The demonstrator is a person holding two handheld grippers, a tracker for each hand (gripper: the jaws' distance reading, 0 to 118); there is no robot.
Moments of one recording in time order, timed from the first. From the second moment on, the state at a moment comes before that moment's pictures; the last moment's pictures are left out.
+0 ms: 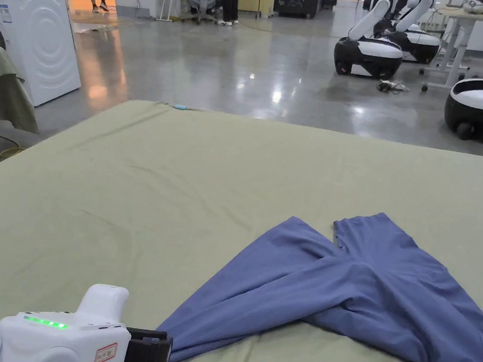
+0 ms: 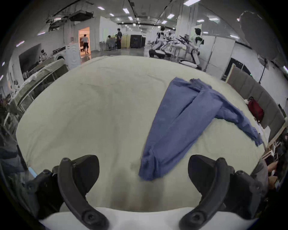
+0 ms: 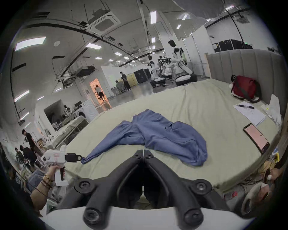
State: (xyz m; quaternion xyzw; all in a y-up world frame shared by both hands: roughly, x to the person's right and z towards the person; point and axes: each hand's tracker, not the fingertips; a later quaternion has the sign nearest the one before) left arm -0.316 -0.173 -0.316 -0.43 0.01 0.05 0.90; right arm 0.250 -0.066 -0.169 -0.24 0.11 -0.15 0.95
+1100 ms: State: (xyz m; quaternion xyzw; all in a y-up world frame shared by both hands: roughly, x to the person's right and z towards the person) left arm -0.298 -0.171 -0.324 -0.43 -0.01 0.08 0.90; right arm 0.193 -0.133 -0.656 -0.47 0.12 0.13 0.87
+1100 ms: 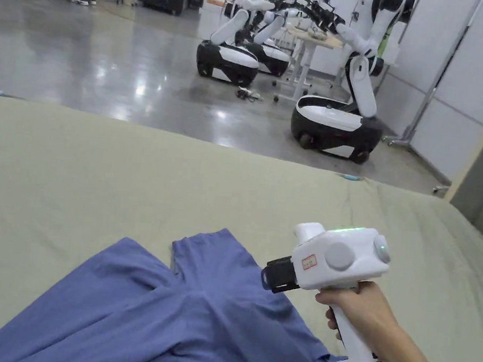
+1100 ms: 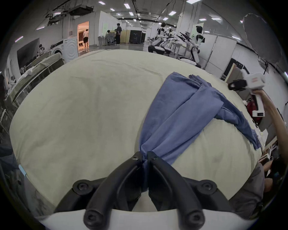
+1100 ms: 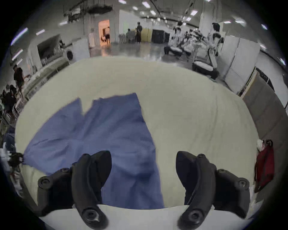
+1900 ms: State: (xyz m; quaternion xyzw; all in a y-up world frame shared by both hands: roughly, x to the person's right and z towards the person) left arm -0.286 -0.121 -0.353 -0.36 -0.02 0.09 0.93; right arm 0.189 -0.119 -0.615 -0.38 0.10 0.04 0.92
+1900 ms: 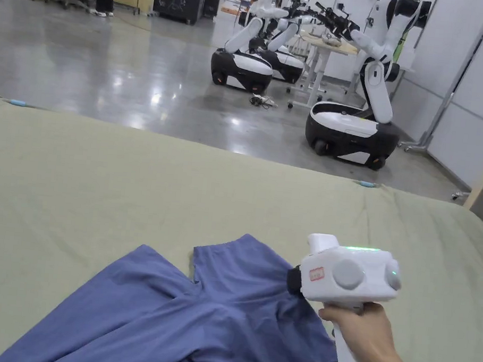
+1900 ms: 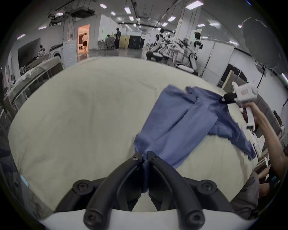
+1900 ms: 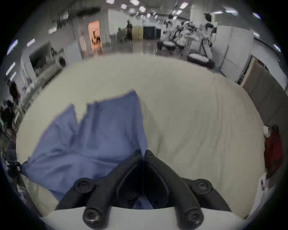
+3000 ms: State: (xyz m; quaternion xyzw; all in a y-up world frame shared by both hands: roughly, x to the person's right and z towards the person) left arm -0.239 0.262 -0.646 -0.08 -0.08 0.10 0.99; right arm 0.245 0.271 -0.601 0.04 -0.04 0.05 1.00
